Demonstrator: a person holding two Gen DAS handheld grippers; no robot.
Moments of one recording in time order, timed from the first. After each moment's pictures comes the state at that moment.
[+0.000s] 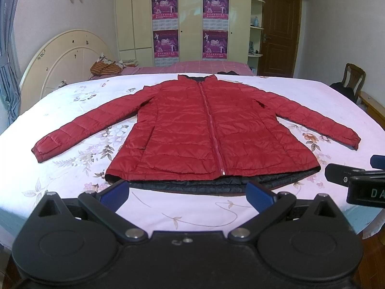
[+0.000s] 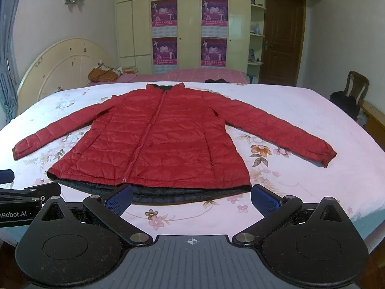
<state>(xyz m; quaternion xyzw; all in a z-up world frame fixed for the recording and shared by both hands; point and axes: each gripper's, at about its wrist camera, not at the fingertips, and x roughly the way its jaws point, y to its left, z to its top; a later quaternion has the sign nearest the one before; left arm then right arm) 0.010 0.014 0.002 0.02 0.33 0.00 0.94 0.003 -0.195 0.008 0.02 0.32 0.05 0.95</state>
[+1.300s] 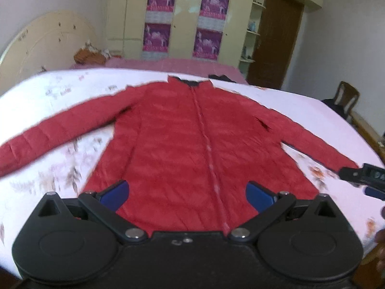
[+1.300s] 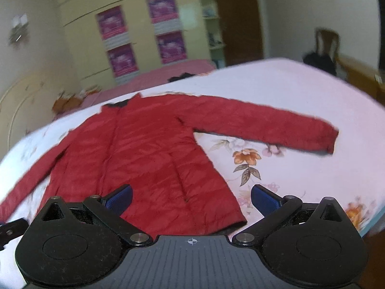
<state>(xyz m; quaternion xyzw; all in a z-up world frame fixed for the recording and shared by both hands) 0.141 0.044 -0.018 -0.04 0.33 -0.04 0.94 0.135 -0.264 -0.024 0.17 0.33 -0.06 0.93</state>
